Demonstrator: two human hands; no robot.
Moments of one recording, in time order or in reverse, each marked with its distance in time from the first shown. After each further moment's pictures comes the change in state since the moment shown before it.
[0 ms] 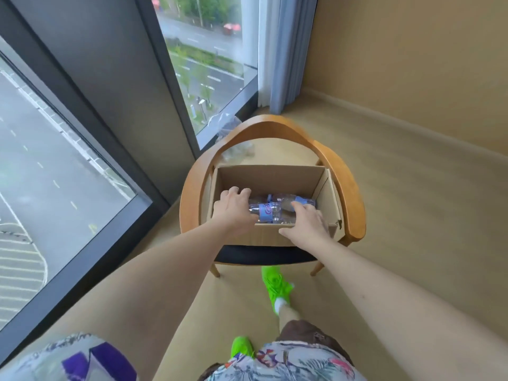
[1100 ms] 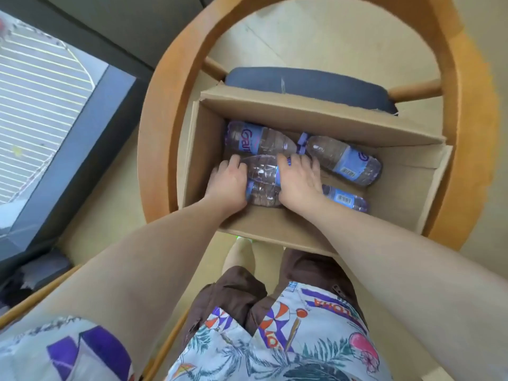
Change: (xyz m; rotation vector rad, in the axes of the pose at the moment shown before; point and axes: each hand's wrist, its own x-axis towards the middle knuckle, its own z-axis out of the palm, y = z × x) left_hand 0.177 -0.079 0.164 0.172 -0.470 -0.142; right_hand 0.255 -0.002 0.149 -0.417 -0.451 -0.360
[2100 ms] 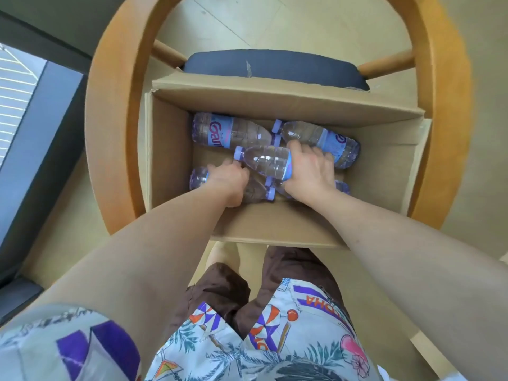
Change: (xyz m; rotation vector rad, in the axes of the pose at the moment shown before) left_hand 0.046 0.036 0.018 0.255 -0.354 0.191; right_hand -0.003 0.059 0.022 0.096 0.149 0.188
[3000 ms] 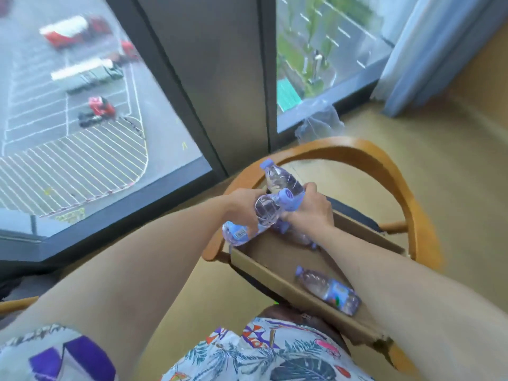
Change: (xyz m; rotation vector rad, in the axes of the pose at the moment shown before) left_hand -0.261 -0.067 -0.097 -0.732 0.409 -0.182; right_hand -0.065 -0.125 -0.188 0.406 0.153 -0.257
